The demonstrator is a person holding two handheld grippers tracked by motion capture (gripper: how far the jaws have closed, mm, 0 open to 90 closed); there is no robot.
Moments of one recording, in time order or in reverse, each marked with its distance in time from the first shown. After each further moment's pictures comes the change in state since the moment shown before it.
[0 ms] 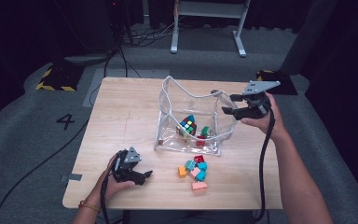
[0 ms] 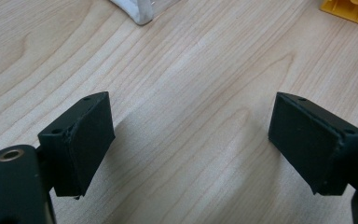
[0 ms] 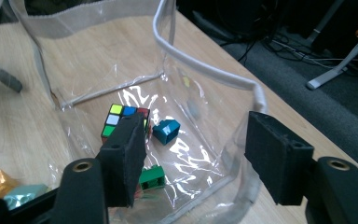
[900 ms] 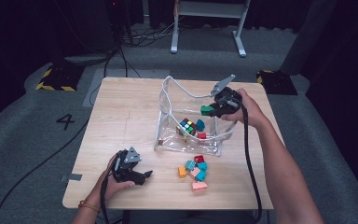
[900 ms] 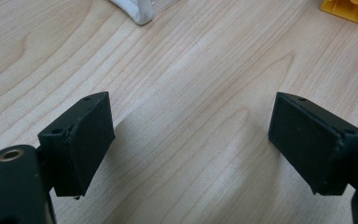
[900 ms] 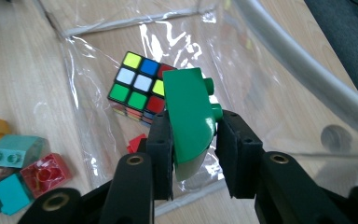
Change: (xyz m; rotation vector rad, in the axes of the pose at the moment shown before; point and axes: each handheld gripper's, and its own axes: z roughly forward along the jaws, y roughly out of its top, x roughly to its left) left arm 0.000 0.000 0.000 0.003 -0.003 0.000; right arm 0.007 0.029 0.079 0.337 0.151 -0.192
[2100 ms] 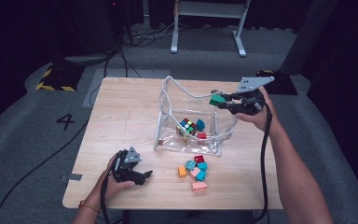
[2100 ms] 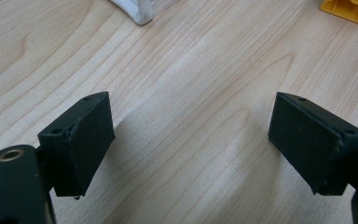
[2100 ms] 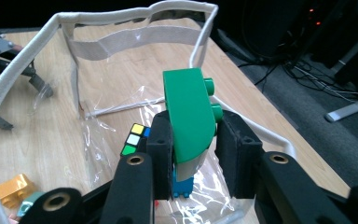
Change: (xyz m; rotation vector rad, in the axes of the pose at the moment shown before) left arm 0.000 0.000 0.000 -0.004 0.005 -0.001; right arm 0.014 -0.028 -0.064 -0.386 -0.079 0.050
